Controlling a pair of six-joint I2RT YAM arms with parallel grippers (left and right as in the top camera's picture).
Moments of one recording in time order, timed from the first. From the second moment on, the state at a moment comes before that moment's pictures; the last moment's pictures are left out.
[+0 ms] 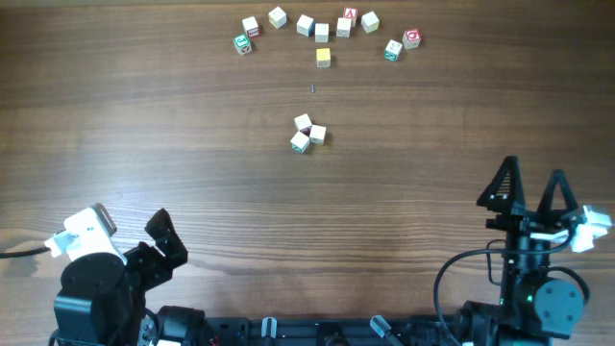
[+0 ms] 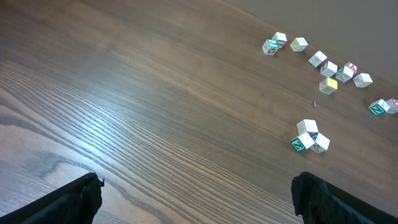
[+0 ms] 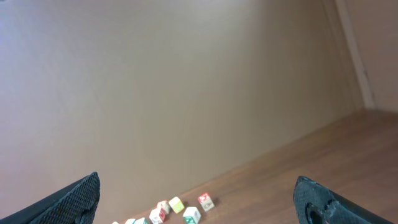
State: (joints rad) left arm -0.16 0.47 1.04 -1.23 -0.31 -0.52; right arm -0.18 0.07 0.22 0.07 -0.02 0.45
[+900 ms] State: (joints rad) left arm -0.16 0.47 1.04 -1.23 -0.31 -0.52; right arm -0.15 0.02 0.01 0.00 -0.05 0.31
